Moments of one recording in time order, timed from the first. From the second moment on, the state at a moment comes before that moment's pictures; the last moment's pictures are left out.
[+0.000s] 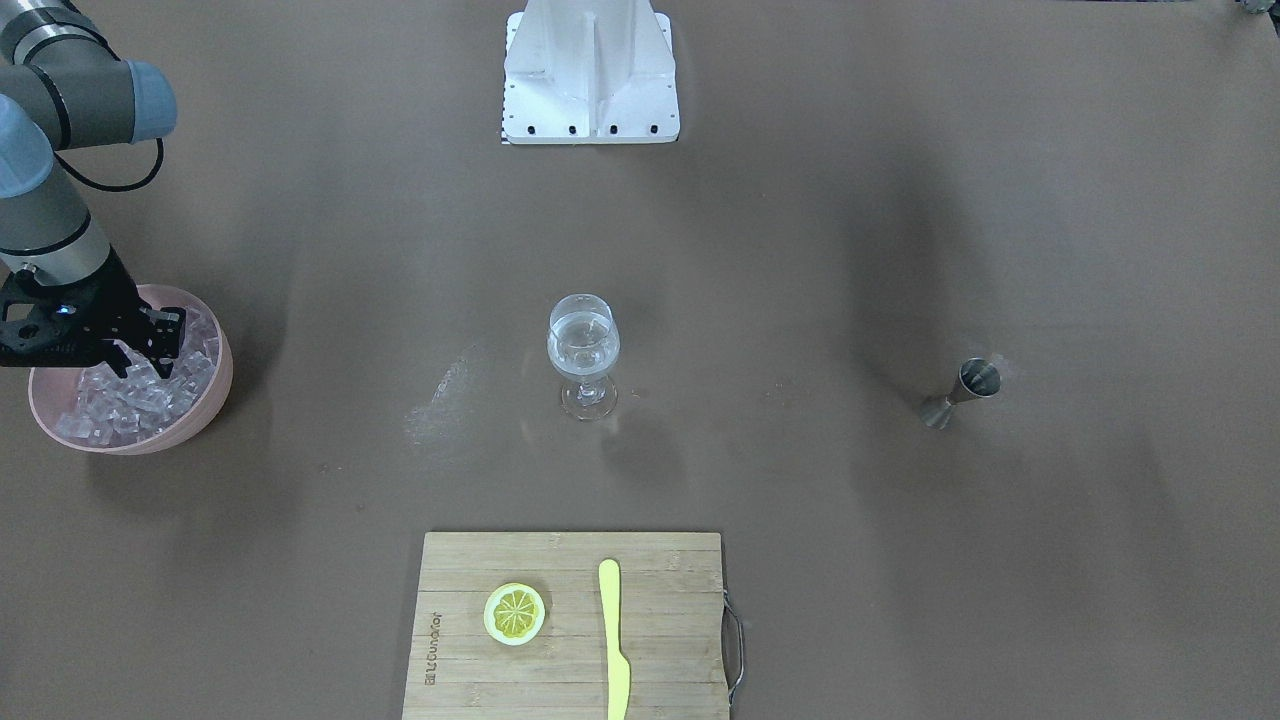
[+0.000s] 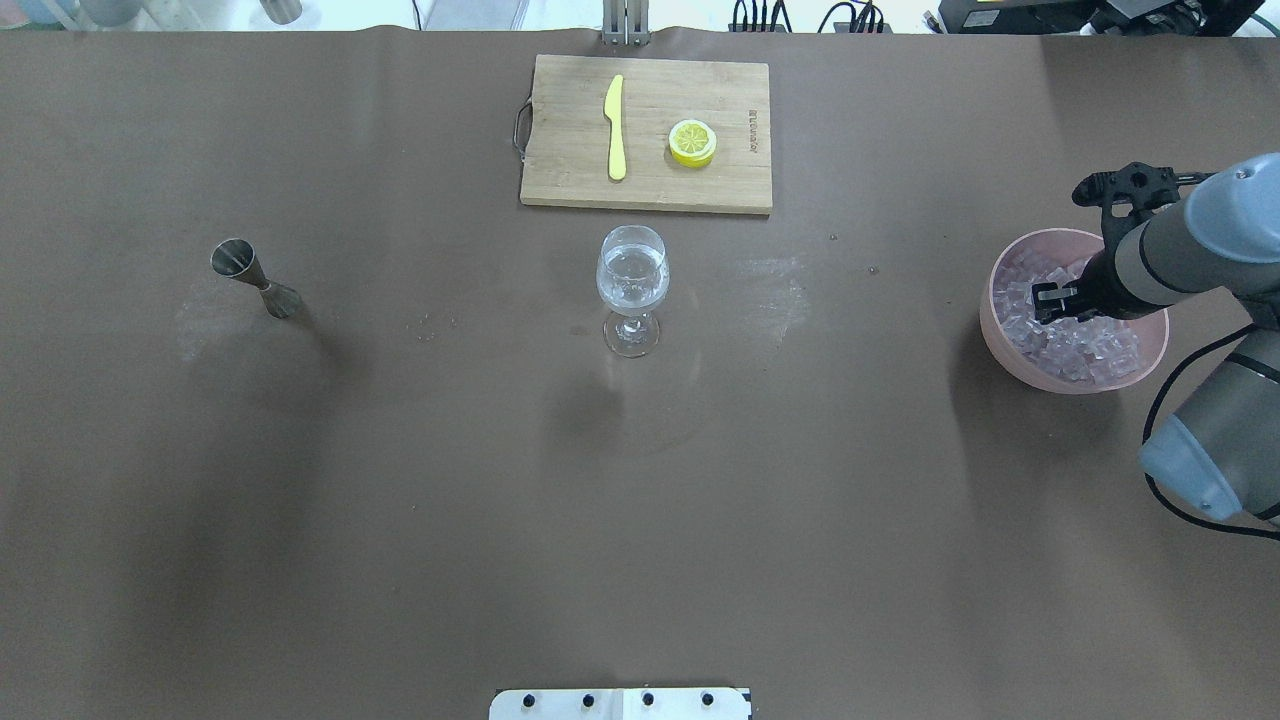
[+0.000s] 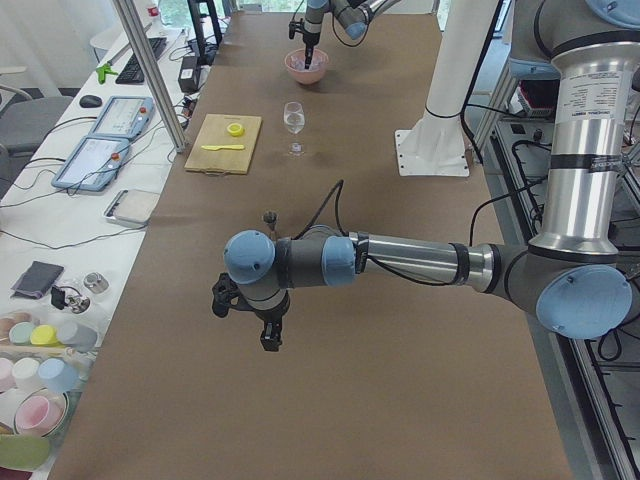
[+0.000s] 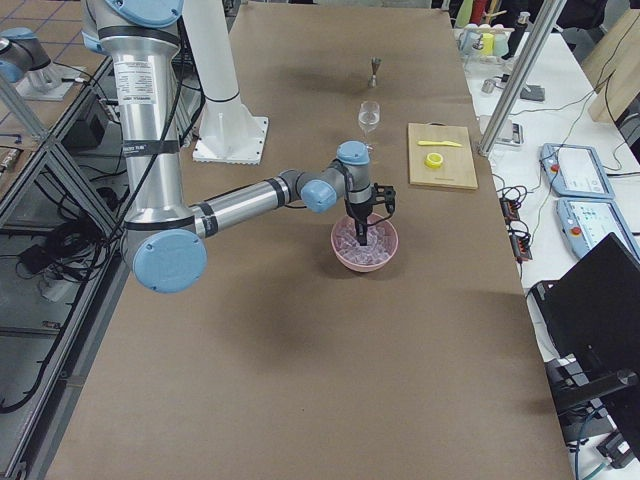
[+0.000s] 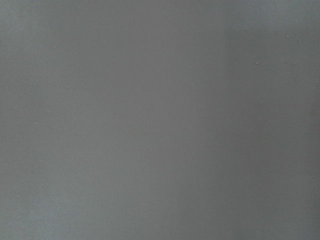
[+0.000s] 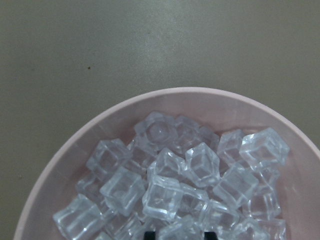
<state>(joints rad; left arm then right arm) -1.61 -1.59 -1.65 -1.37 -2.43 0.14 0.89 -1.50 1.81 -1.30 1.92 0.84</state>
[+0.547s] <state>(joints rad) -1.61 -1.59 -1.65 -1.37 -2.43 0.14 0.91 -1.42 1.97 -1.43 1.93 0.83</state>
